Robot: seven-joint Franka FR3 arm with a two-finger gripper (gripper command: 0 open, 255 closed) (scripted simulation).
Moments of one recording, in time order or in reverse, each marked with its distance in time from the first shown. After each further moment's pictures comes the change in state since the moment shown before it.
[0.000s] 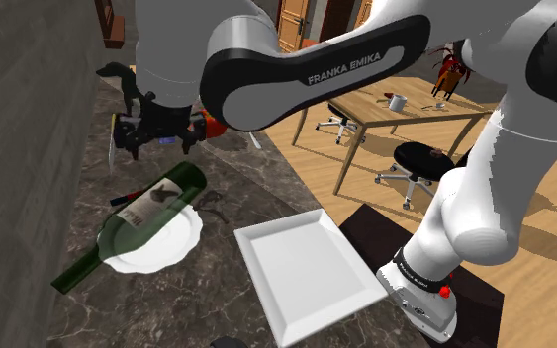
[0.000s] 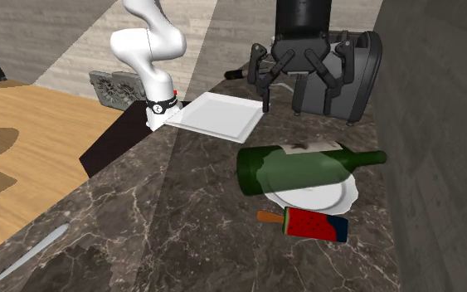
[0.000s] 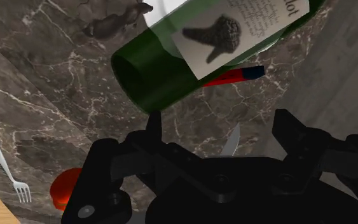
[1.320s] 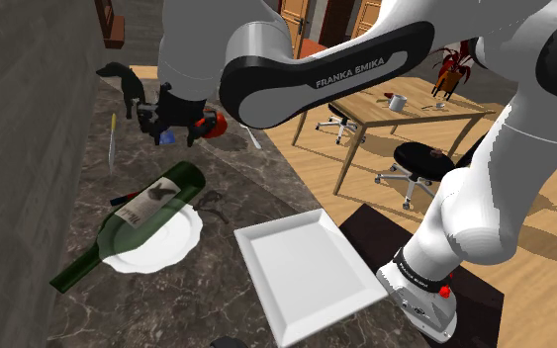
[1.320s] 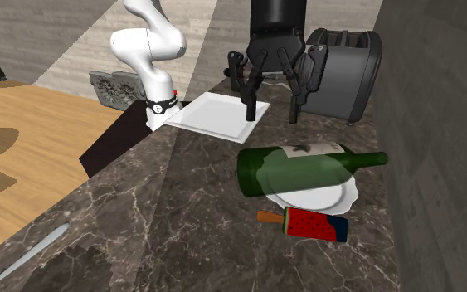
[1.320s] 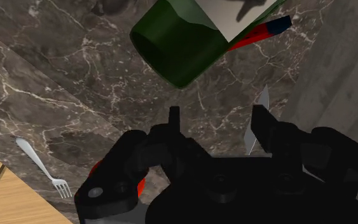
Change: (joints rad) arm -0.033 -0.059 -0.039 -0.079 -0.048 0.076 0.156
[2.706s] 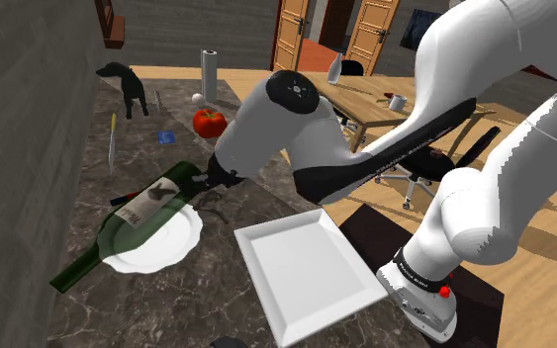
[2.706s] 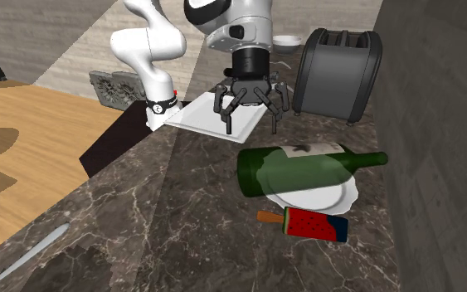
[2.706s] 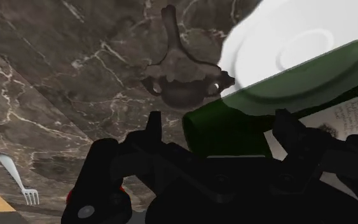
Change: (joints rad) arm 0.005 -0.191 0.018 -0.485 -0.198 0.367 0.004
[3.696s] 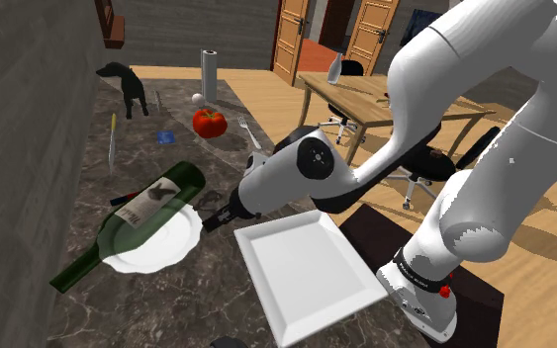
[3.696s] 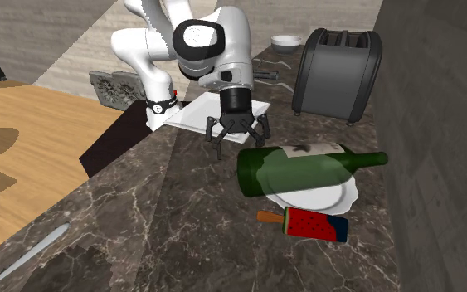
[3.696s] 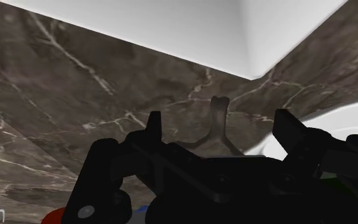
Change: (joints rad) arm -0.140 0.096 0.060 -0.124 -0.585 0.205 0.351
